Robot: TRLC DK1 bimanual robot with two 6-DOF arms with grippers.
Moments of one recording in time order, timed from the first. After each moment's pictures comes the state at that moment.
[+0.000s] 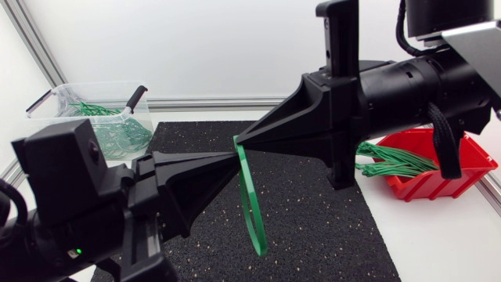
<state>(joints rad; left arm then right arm) -1.02 0.82 0.50 0.38 0.07 -0.40 0.56 1.20 1.07 -0.39 -1.05 1.33</state>
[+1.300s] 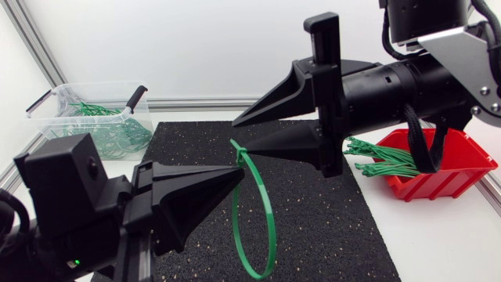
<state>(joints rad) -0.98 0.80 0.44 0.43 0.16 -0.38 0.54 1.25 1.08 -0.37 -1.01 1.23</state>
